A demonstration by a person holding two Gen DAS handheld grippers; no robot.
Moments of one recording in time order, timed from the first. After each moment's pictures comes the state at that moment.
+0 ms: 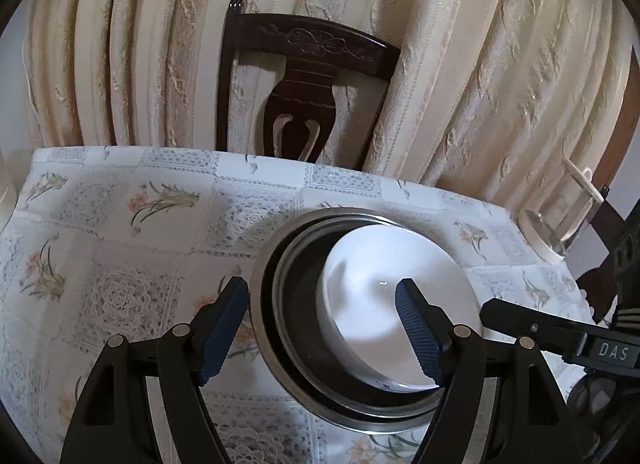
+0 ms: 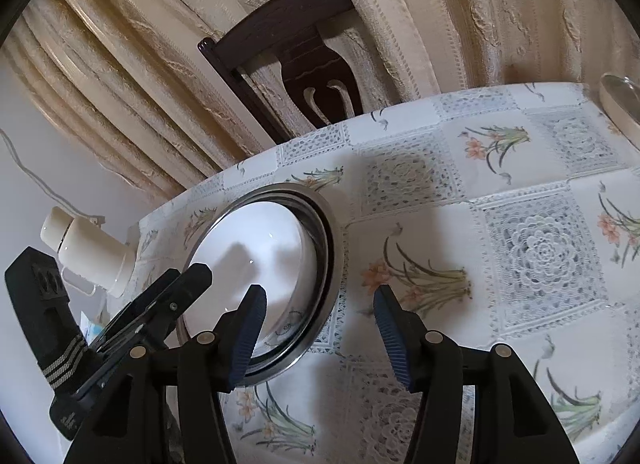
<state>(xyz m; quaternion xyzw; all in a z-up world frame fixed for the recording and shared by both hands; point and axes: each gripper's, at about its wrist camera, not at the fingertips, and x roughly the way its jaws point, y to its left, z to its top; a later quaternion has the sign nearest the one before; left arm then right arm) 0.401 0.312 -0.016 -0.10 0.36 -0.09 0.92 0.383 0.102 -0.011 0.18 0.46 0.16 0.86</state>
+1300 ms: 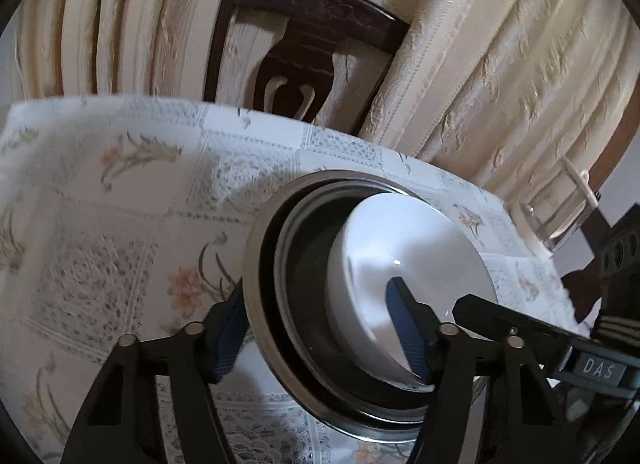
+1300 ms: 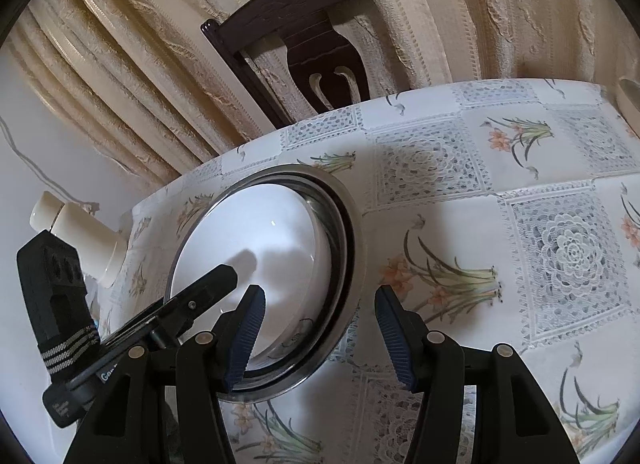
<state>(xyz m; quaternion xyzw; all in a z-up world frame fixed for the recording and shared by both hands) 0.421 0.327 -0.049 -0.17 0.41 -0.14 0.89 0.394 0.121 -0.023 0.16 0.47 0.17 0.85</state>
